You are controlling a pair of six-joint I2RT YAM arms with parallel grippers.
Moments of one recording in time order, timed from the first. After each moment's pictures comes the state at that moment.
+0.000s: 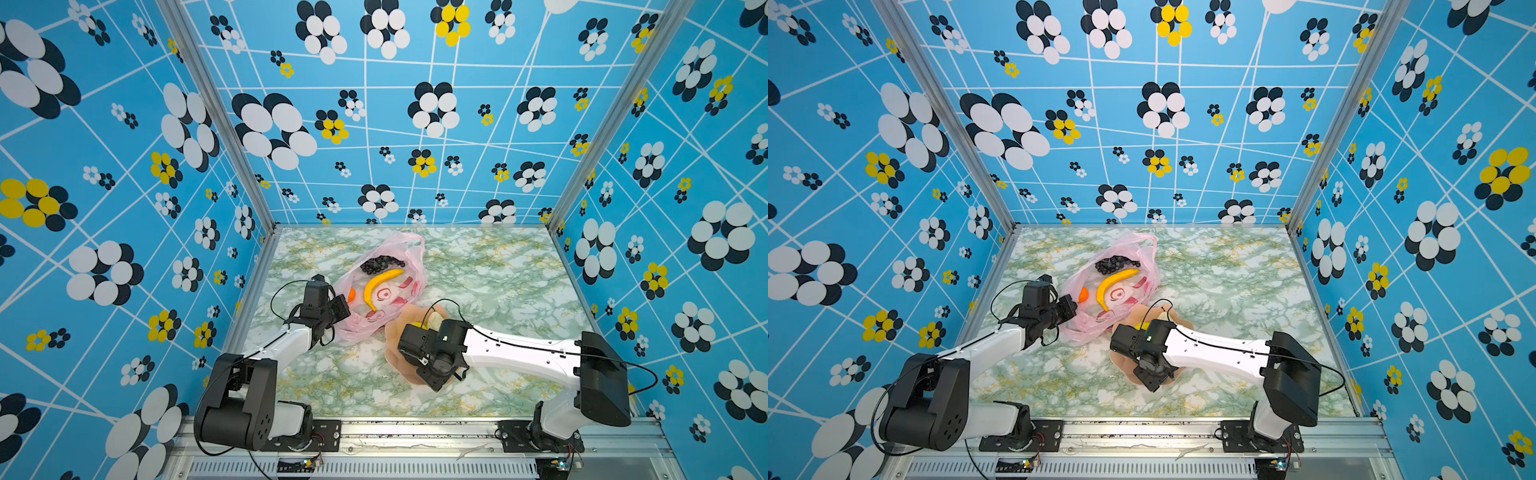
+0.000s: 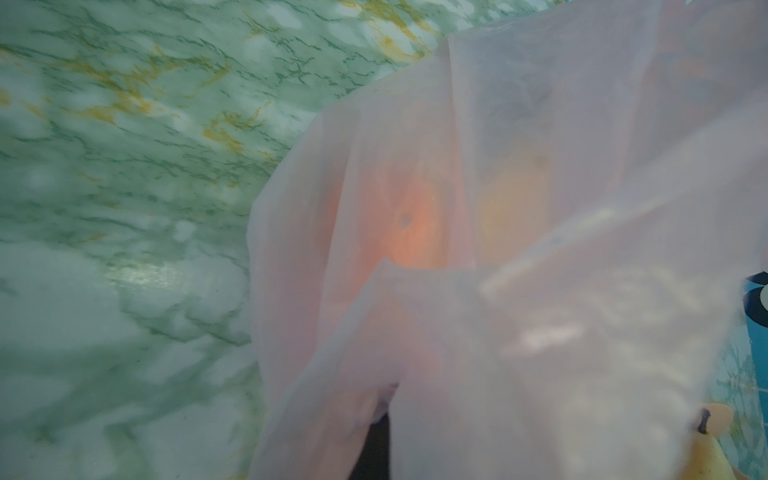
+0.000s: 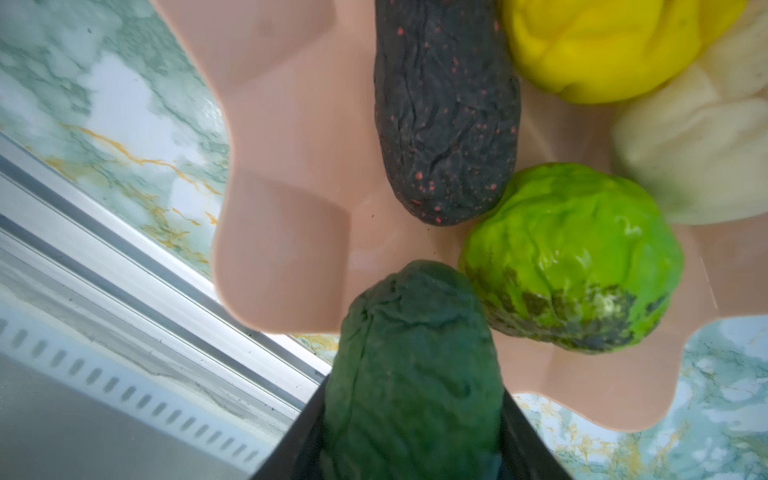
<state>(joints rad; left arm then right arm) -0.14 1.36 0.57 0.03 0.19 -0.58 1.18 1.62 1.22 -1.10 0.11 0.34</state>
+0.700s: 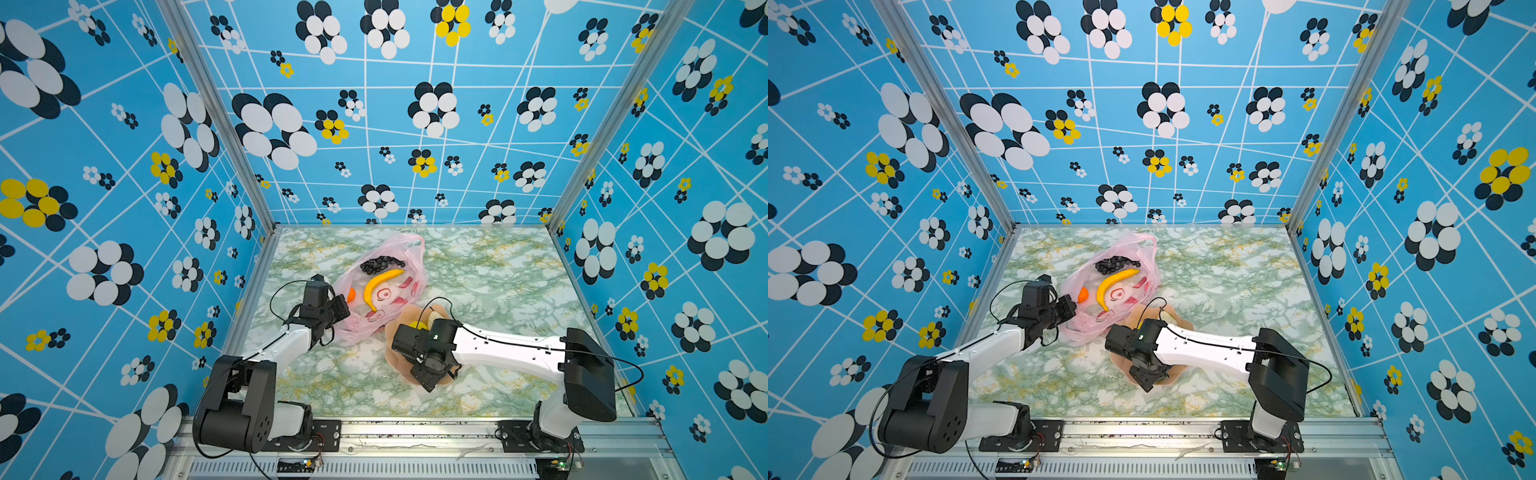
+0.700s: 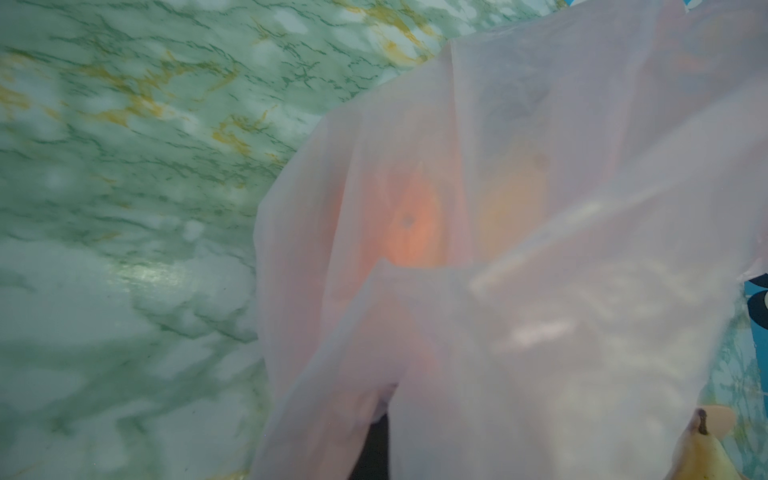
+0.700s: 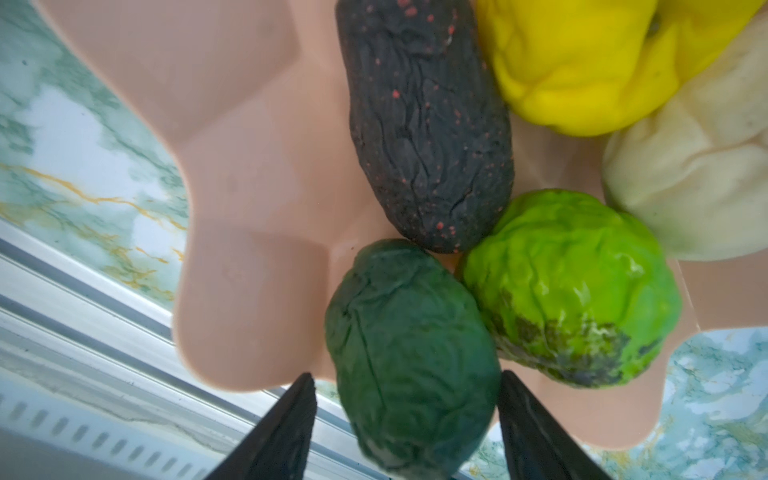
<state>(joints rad) -0.14 1.35 0.57 0.02 0.18 -0.58 1.18 1.69 1.25 -1.10 0.16 0.37</state>
